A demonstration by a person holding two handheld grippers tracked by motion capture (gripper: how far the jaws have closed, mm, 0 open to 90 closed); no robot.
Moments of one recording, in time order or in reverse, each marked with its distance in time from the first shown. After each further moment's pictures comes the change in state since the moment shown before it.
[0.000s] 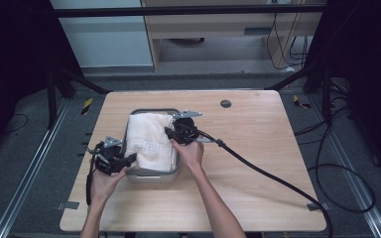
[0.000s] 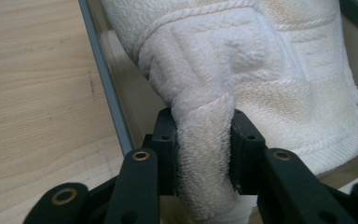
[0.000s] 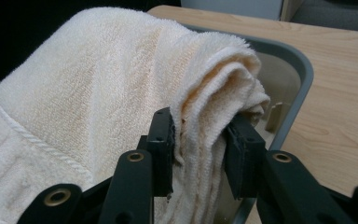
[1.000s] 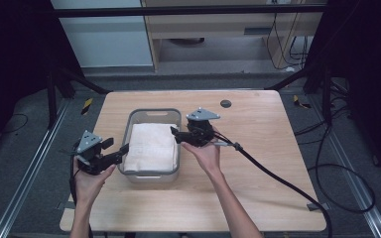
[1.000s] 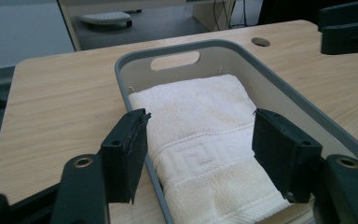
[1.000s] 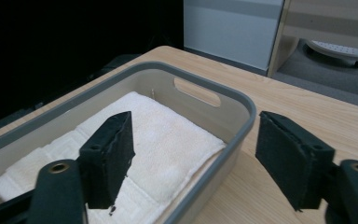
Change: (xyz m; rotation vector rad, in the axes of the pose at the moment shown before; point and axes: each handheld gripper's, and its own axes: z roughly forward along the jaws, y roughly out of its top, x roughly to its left) left arm 0.010 0.005 -0.057 -0.331 -0.008 0.020; right arm -0.011 0.007 -0.072 -0.157 0.008 -0.137
